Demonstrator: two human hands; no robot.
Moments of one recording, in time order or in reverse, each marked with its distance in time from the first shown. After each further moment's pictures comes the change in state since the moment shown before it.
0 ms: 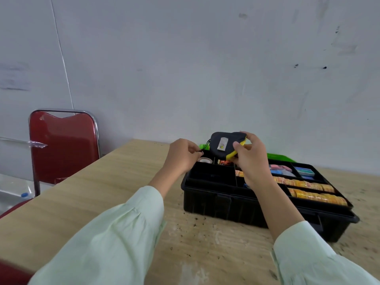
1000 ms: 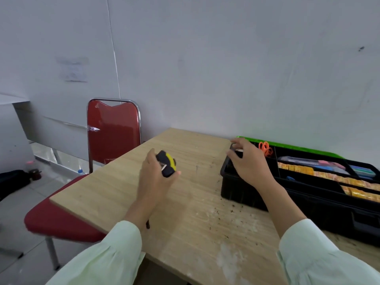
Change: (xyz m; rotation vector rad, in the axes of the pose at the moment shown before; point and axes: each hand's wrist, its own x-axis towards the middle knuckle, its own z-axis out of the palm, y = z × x) left_hand -0.088 -0.128 -0.074 0.193 0.380 -0.110; right_hand -0.049 0.009 0.058 -0.566 -0.391 -0.298
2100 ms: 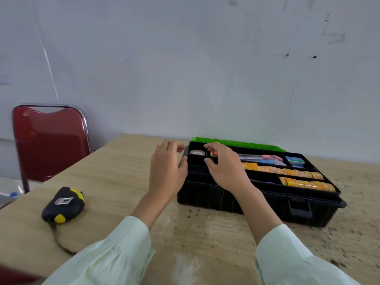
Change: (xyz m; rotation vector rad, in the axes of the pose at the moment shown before) left_hand 0.004 0.116 0.076 -0.038 -0.024 0.426; right_hand -0.009 0.031 -0.039 -0.172 0.084 0.016
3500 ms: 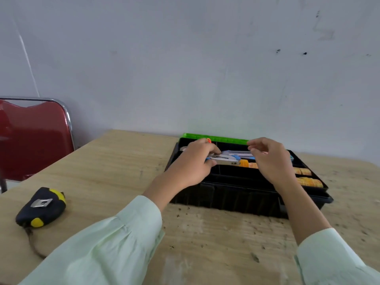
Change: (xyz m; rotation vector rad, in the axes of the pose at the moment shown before) left_hand 0.021 0.060 0.013 -0.132 -0.546 0.167; right_hand -0.010 0.069 -0.068 0.136 0.236 0.290
